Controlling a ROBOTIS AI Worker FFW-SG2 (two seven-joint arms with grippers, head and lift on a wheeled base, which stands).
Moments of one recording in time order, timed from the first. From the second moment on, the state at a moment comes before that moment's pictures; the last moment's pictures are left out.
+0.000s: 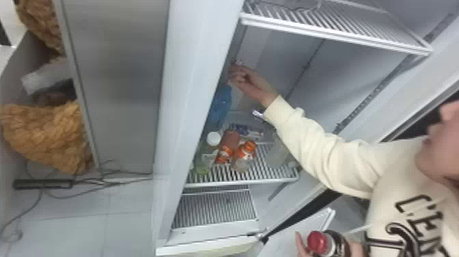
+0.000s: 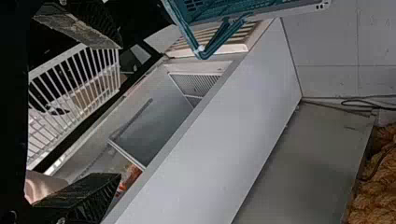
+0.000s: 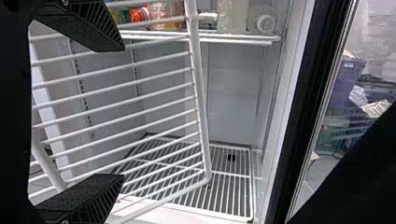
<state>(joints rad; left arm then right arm) 0.31 0.10 0.70 -0.90 0.64 1.31 -0.85 0.31 -0.22 -0.43 -0.65 -1.24 0.39 0.88</state>
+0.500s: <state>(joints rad) 0.31 0.10 0.70 -0.90 0.64 1.31 -0.85 0.31 -0.22 -0.43 -0.65 -1.24 0.39 0.88</state>
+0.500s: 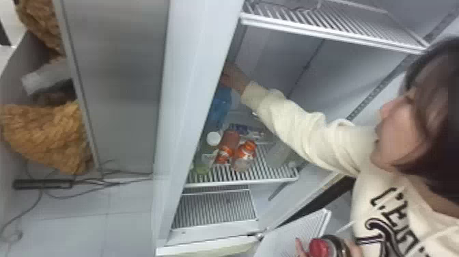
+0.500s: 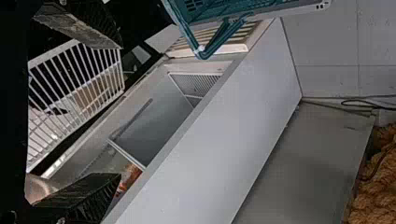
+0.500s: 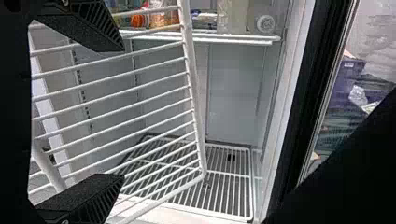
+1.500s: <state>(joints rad) 0.31 0.10 0.70 -0.90 0.64 1.31 -0.85 0.31 -0.22 -0.43 -0.65 -1.24 0.39 0.88</state>
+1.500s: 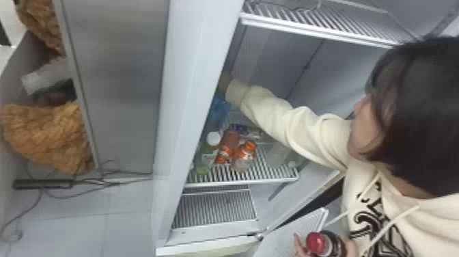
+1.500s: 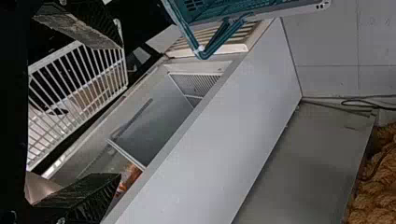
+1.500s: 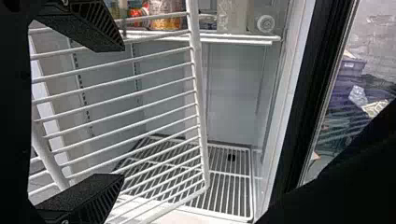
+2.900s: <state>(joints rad) 0.31 0.10 0.70 -0.90 0.64 1.31 -0.85 0.31 -0.22 -0.43 -0.65 -1.24 0.39 0.88</state>
